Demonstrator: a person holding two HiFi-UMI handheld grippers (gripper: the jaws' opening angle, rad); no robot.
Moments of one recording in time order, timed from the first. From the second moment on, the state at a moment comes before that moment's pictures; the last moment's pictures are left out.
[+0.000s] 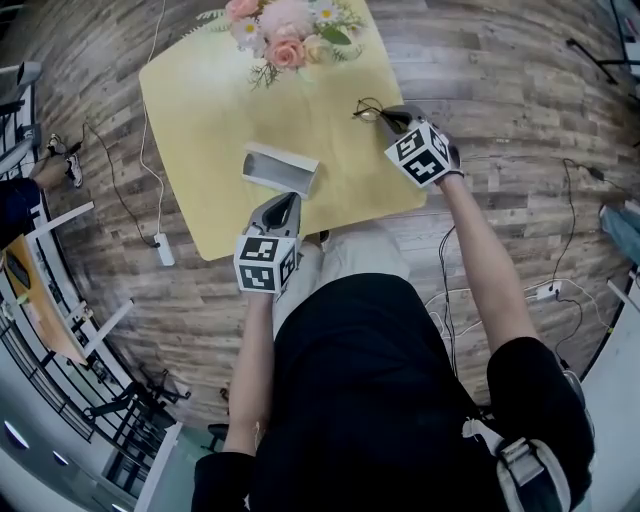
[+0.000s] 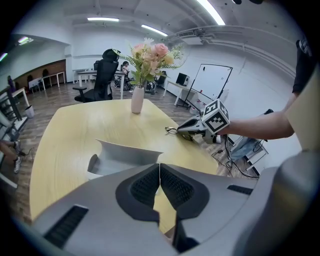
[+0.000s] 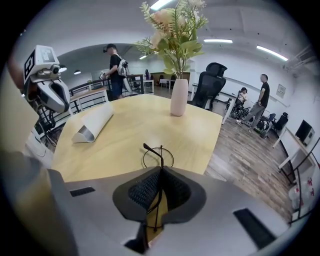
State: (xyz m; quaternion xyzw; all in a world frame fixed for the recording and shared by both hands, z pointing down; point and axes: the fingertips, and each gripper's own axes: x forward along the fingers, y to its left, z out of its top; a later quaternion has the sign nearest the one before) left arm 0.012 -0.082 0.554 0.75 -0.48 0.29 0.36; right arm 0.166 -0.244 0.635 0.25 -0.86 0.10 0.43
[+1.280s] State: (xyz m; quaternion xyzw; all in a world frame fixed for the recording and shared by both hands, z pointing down) left arm -0.061 -0.060 0.525 0.83 -0.39 0.27 0.30; right arm 0.071 -0.131 0.513 0.32 -0.87 0.05 0.38
